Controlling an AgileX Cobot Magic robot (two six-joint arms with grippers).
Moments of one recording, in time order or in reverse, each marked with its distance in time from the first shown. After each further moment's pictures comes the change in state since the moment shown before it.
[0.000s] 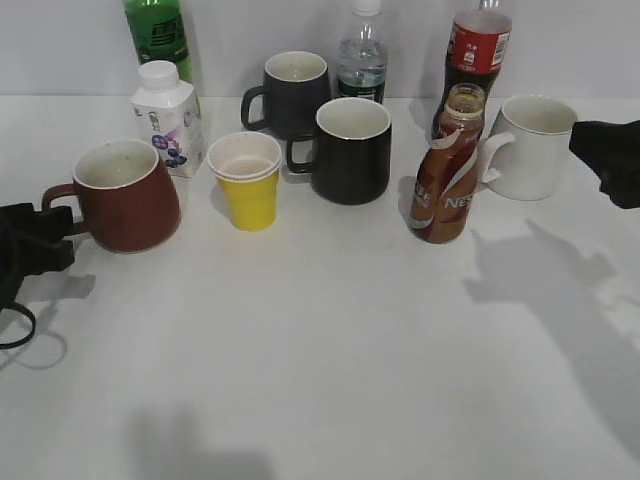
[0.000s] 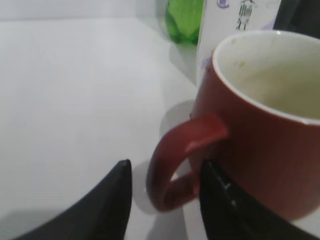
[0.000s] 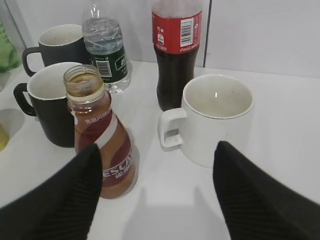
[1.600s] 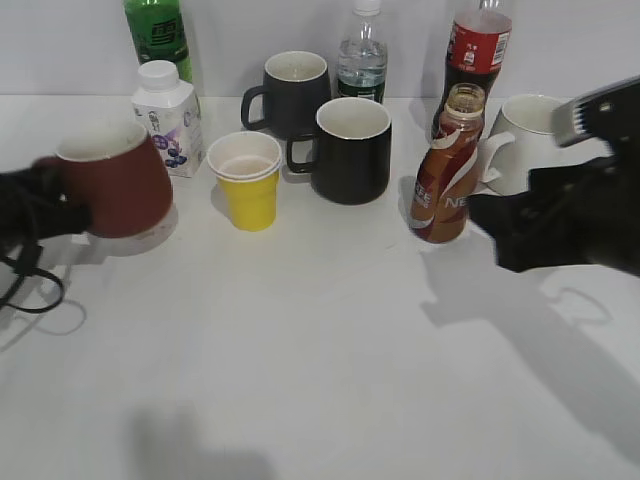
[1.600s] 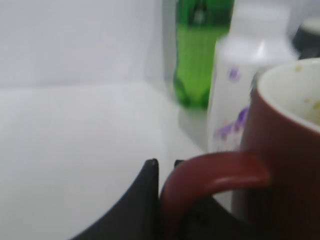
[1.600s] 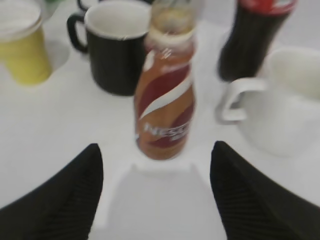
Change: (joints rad) left arm 0.001 0.201 -0.104 -0.029 -0.294 0.035; right arm 0.148 0.238 0.000 -0.138 -0.096 0.021
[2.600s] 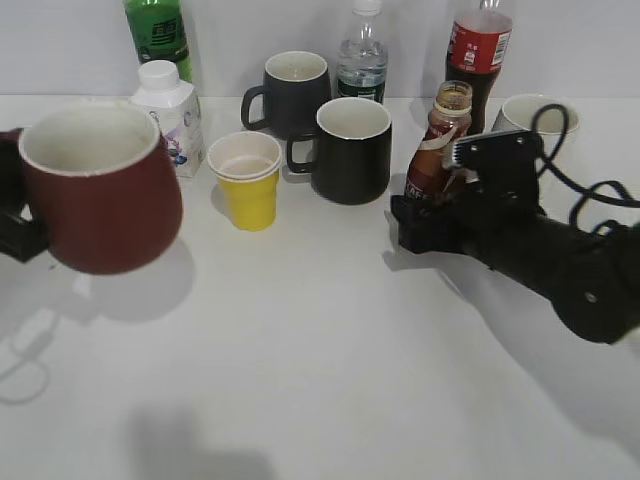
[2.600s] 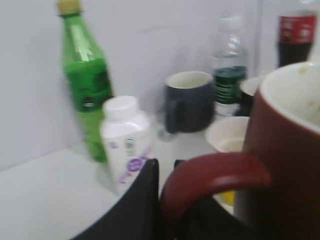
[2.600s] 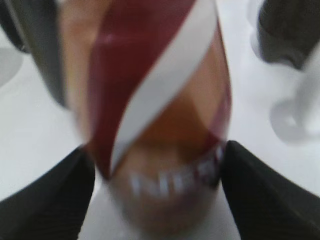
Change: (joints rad) left arm -0.001 -0.599 0.130 0.470 0.346 -0.148; right arm 0.000 0.677 -0.197 0.100 -0.564 0.041
